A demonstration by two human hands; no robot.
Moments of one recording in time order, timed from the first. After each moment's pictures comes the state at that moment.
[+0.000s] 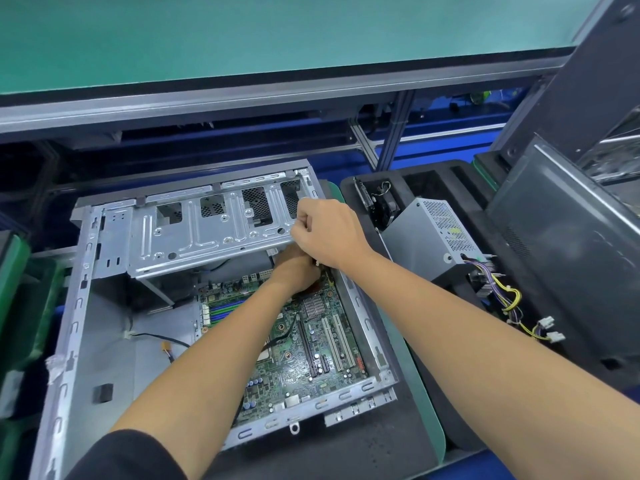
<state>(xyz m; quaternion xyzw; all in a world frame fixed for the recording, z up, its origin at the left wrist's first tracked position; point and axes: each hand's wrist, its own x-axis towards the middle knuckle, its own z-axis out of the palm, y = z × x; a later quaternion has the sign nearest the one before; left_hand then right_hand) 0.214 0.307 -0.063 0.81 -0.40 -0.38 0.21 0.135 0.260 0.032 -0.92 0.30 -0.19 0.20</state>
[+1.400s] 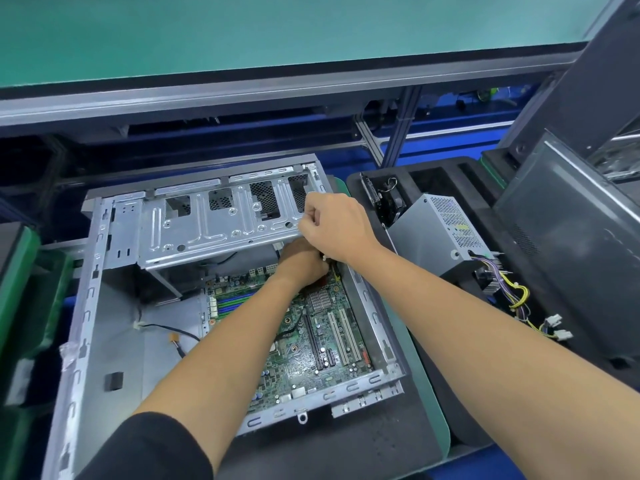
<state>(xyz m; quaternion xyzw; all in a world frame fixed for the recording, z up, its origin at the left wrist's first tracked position) 0.218 0.301 -0.069 0.84 -0.50 -0.19 0.11 0.135 0.260 0.031 -0.92 0.30 -0.19 0.19</state>
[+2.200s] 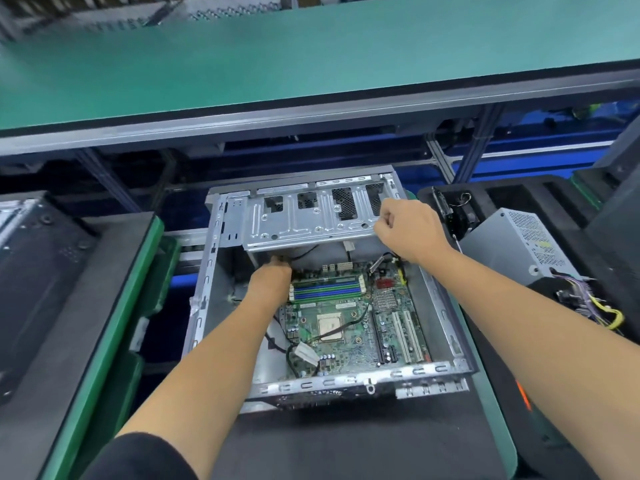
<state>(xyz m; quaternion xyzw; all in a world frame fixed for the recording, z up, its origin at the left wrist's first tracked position) 0.302 0.455 -0.056 0.89 -0.43 -0.10 -0.13 0.135 0.262 0.029 -0.93 0.29 -0.17 0.15</state>
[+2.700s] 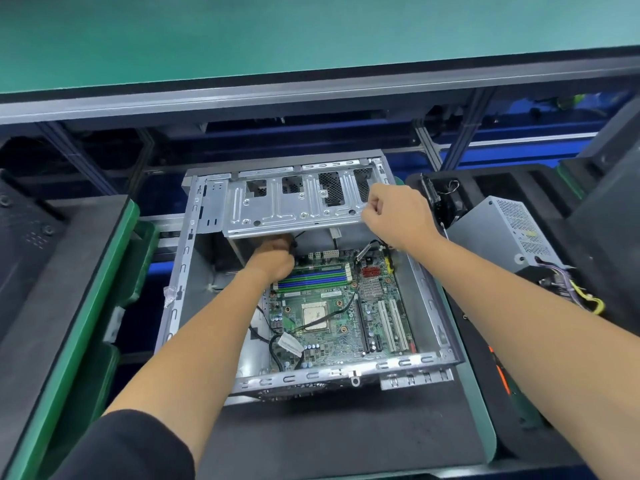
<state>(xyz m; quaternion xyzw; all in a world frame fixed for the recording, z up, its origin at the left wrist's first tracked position) 0.299 0.427 -0.046 0.89 -0.36 -0.23 0.12 0.138 0.259 0.026 -0.93 0.29 -0.17 0.16</state>
